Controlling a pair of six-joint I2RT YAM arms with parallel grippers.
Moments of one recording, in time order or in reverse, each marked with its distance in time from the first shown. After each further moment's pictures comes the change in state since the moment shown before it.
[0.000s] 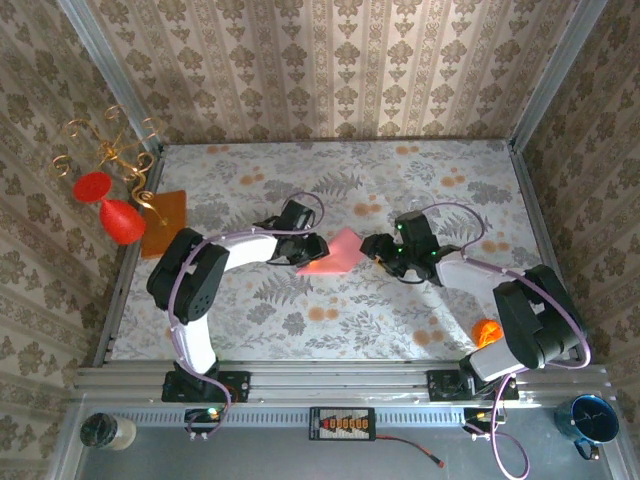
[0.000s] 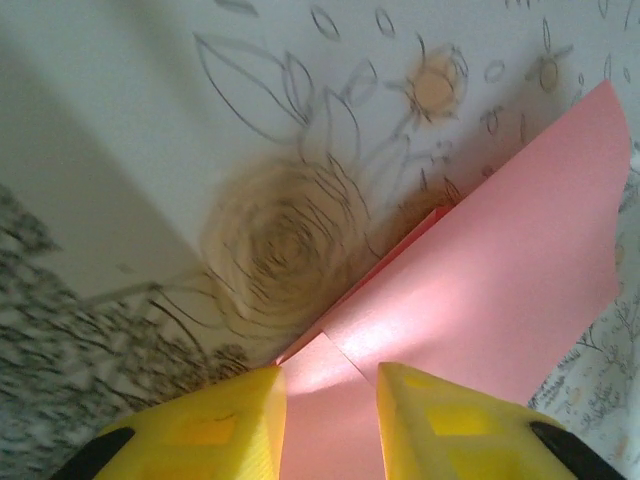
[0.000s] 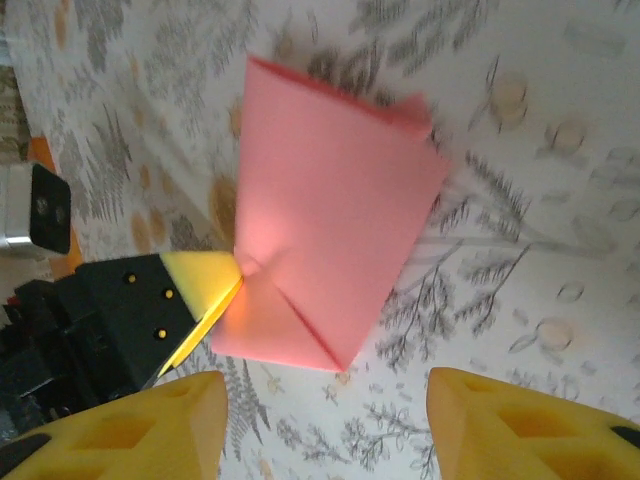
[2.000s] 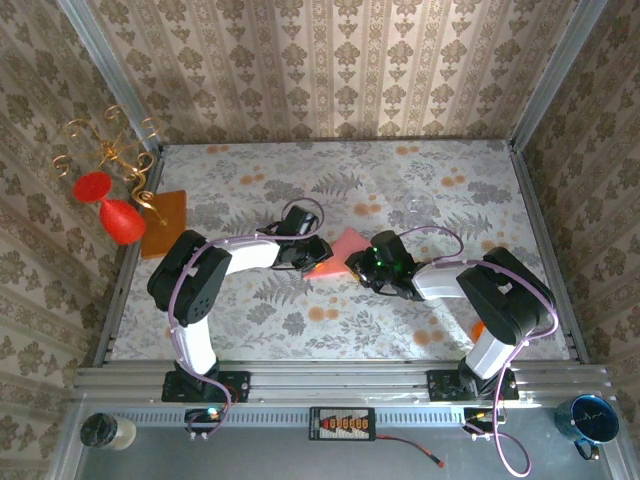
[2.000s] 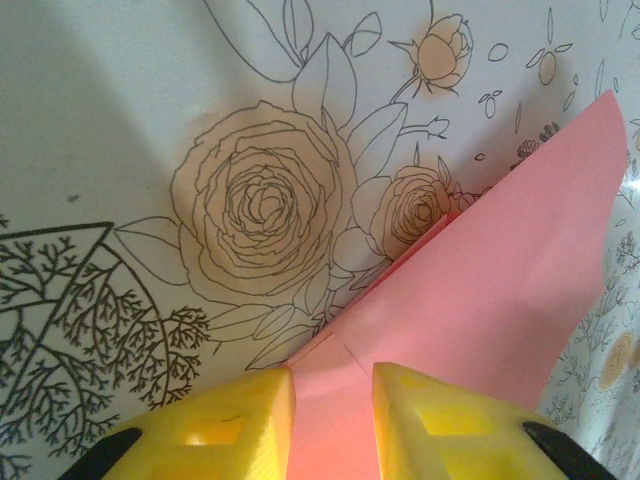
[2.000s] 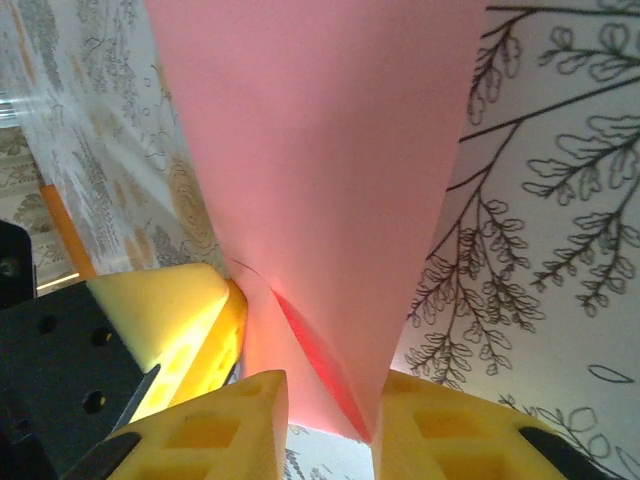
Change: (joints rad) left arm -0.021 -0.008 -0.045 0.074 -0.008 -0.137; right arm 0.153 0.182 -0.068 0.330 0.123 0.353
